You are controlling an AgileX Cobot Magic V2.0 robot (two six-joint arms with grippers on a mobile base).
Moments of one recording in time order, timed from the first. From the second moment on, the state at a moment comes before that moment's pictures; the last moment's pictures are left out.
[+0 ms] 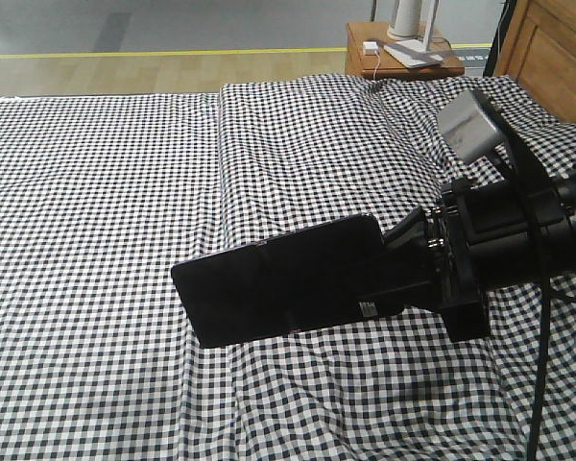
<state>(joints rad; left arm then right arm) 0.04 -0.01 0.03 -0.03 0.18 0.15 0.20 1.28 -1.03 1.09 1.21 -1.13</state>
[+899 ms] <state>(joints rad) 0.04 -0.01 0.03 -0.03 0.18 0.15 0.20 1.28 -1.03 1.09 1.21 -1.13</state>
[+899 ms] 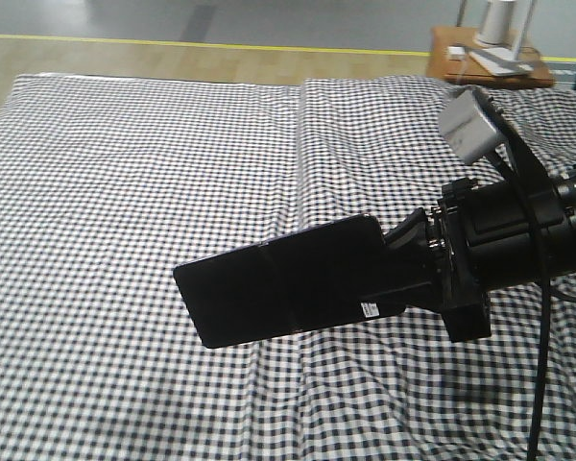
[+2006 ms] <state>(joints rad) 0.04 -0.01 0.03 -0.03 0.18 0.15 0.20 1.28 -1.03 1.09 1.21 -1.13</state>
